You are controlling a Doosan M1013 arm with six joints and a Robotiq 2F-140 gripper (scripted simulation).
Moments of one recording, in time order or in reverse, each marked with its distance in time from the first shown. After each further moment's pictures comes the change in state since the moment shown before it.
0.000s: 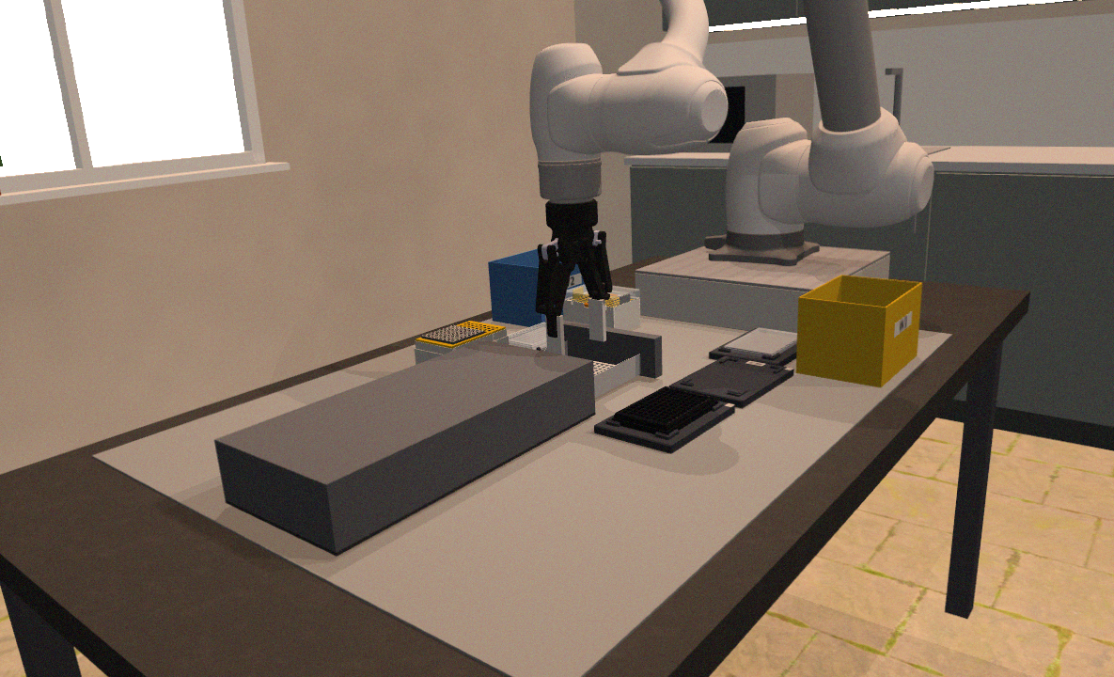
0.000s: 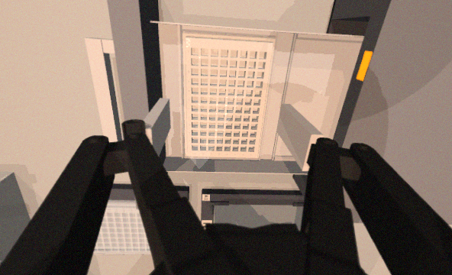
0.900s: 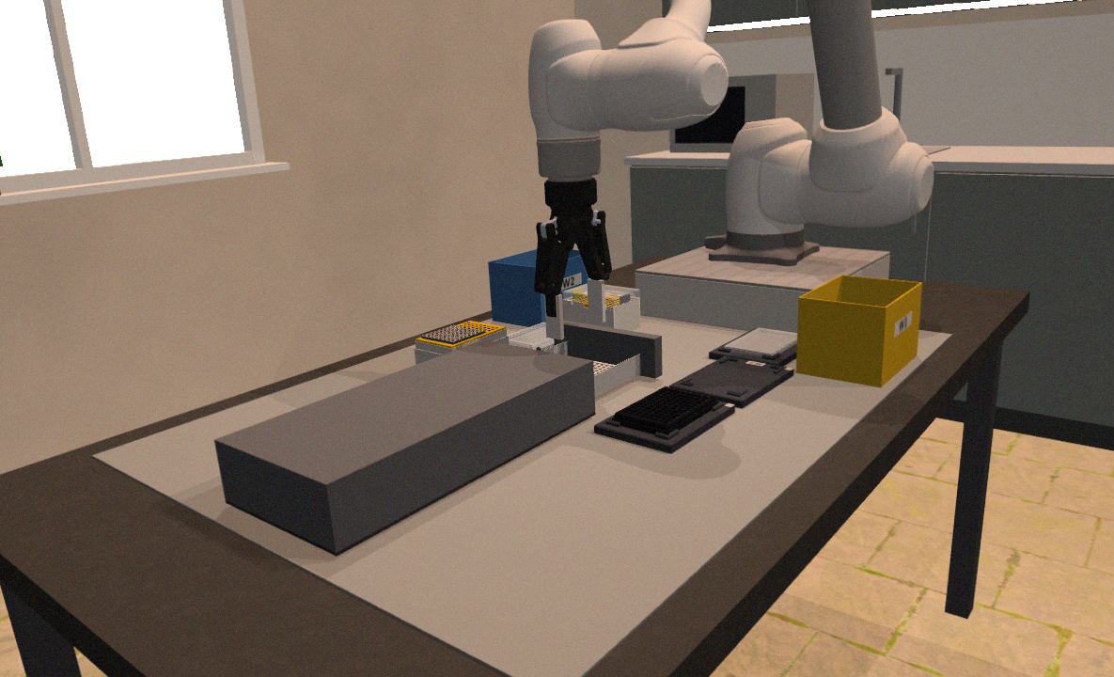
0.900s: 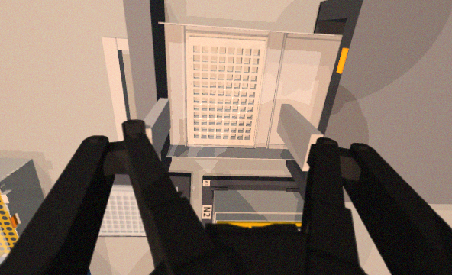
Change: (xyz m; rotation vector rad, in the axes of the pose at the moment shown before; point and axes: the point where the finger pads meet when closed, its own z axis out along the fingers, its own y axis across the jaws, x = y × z) arm 0.000 0.000 -0.031 0.000 0.000 0.000
